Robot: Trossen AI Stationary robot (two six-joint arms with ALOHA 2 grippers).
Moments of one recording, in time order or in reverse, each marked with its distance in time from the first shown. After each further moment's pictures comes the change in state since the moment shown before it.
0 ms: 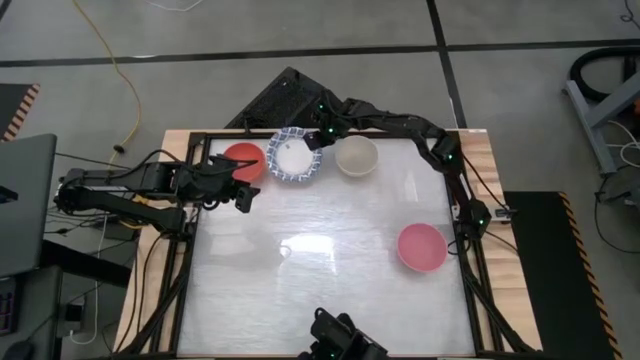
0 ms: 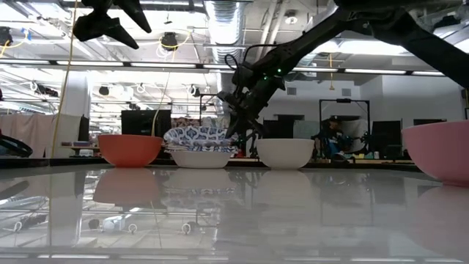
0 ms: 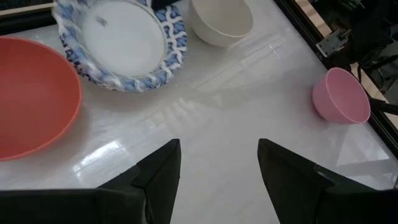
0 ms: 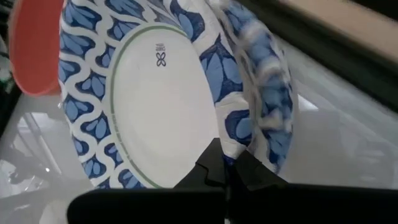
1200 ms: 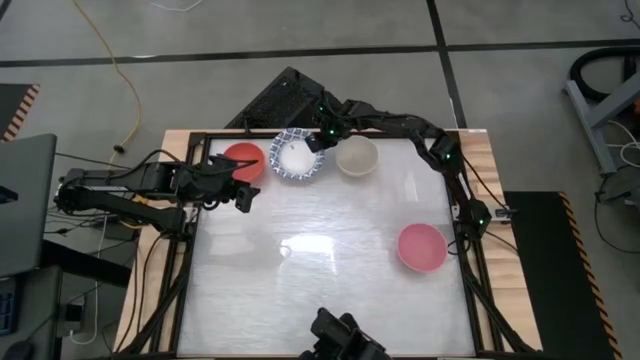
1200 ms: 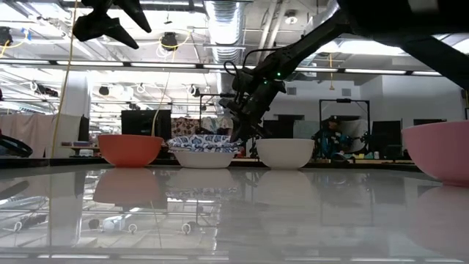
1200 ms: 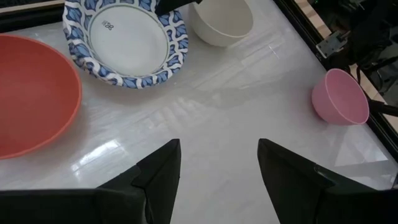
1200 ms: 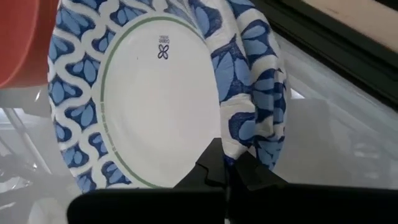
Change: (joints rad) left arm 0.000 0.000 0.000 0.000 0.001 -0.010; right arm -0.005 0.022 0.000 -0.042 0.030 -0.023
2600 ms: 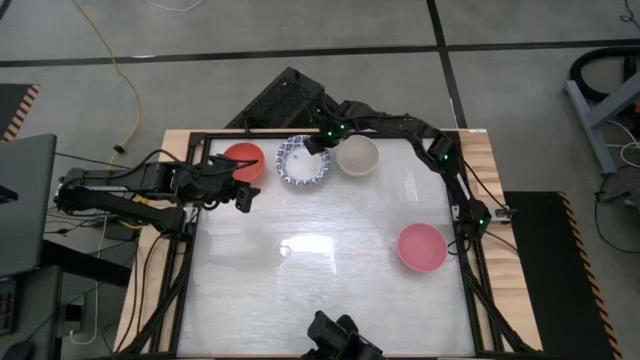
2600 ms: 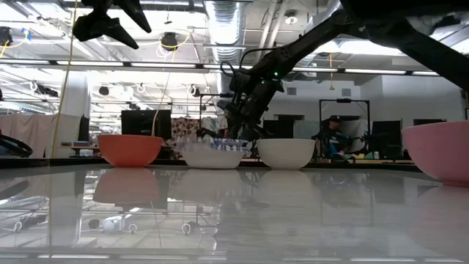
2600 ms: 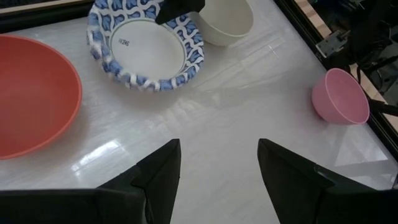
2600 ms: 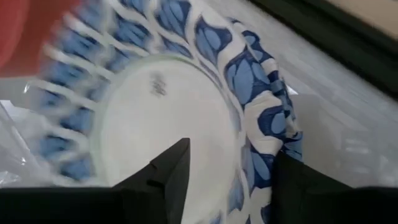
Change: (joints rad) left arm 0.000 0.000 0.000 0.000 0.000 0.003; right arm 0.017 0.021 0.036 -0.051 0.027 -0.017
